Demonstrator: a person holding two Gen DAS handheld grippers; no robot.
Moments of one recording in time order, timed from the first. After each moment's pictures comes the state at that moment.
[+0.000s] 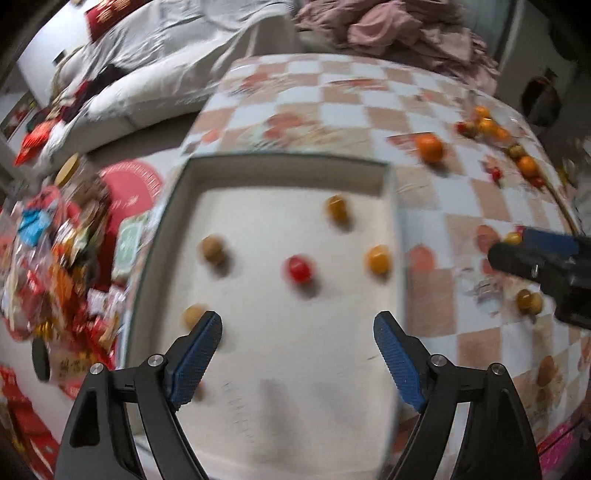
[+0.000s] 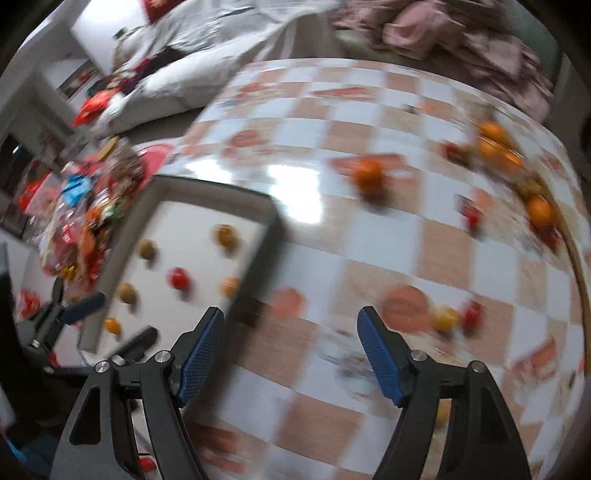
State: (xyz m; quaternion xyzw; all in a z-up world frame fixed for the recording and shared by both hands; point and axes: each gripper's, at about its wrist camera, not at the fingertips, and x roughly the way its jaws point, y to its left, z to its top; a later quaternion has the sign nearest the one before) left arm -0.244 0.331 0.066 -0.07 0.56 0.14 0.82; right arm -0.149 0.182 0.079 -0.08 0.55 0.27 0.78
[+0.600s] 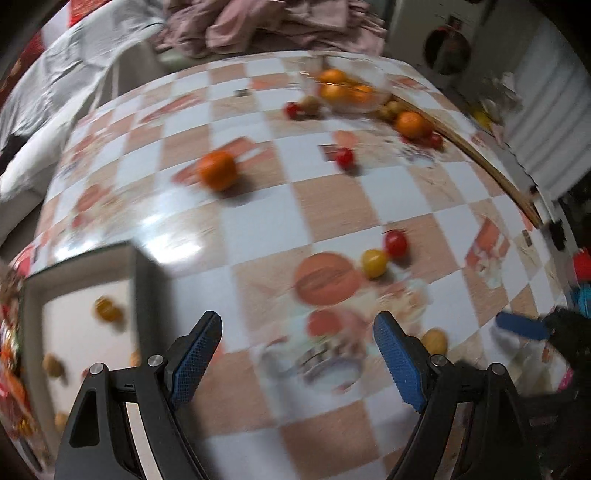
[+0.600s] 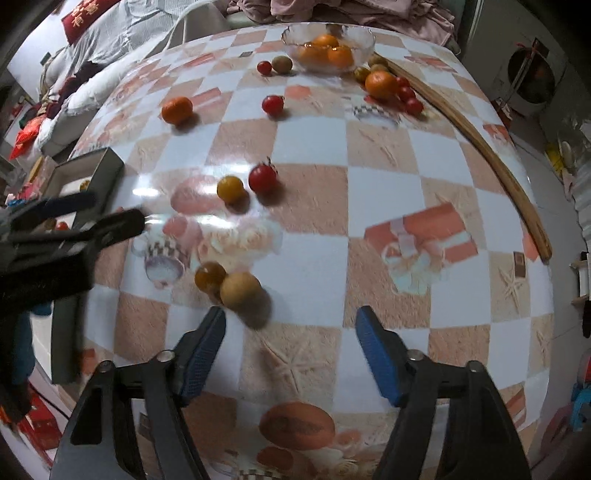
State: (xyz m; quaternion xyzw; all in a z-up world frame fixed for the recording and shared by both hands) left arm -0.140 0.192 0.044 -0.02 0.56 -0.03 0.82; right arm -0.166 0.037 0.038 -0.07 0.58 0.17 0.79
